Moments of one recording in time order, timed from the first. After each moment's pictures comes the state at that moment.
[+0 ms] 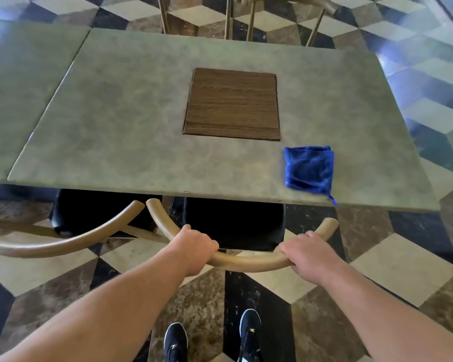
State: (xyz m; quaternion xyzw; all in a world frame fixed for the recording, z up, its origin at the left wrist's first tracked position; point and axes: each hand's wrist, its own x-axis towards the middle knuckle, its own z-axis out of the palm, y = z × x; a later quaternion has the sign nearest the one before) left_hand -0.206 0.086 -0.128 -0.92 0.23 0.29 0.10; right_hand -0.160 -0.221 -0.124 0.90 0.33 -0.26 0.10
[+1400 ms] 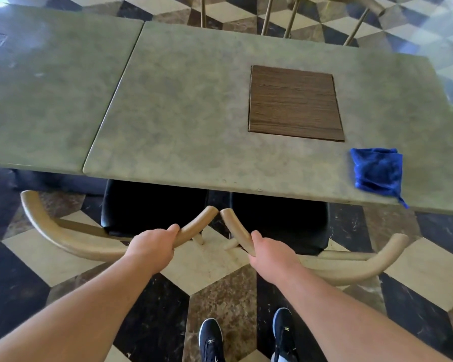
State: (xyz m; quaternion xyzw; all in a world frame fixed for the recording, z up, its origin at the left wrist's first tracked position) left_hand -0.289 0.341 -0.143 -0.96 -0.08 0.27 -0.05; right_hand -0.233 0.048 -0.149 0.95 0.17 -0.27 -0.04
